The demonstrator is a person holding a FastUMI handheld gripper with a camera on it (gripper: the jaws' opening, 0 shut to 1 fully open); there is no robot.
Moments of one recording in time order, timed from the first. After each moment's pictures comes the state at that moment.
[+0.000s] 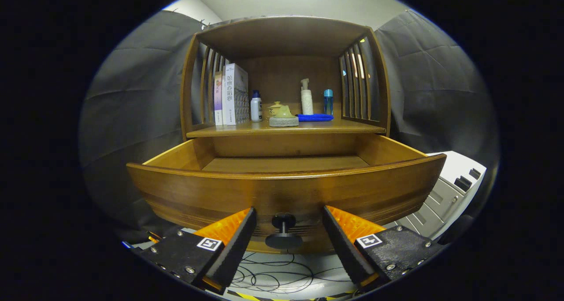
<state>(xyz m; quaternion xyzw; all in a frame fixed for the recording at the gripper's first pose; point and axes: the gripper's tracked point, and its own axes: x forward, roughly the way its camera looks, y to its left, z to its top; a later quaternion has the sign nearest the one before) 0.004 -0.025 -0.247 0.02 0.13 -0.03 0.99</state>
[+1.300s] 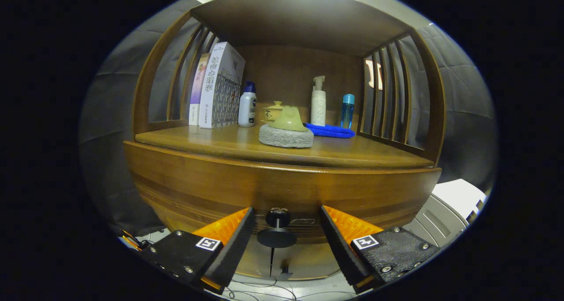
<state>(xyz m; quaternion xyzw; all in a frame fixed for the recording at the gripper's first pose) 0.185 -0.039 -0.246 -0.05 0.12 -0.04 0.99</state>
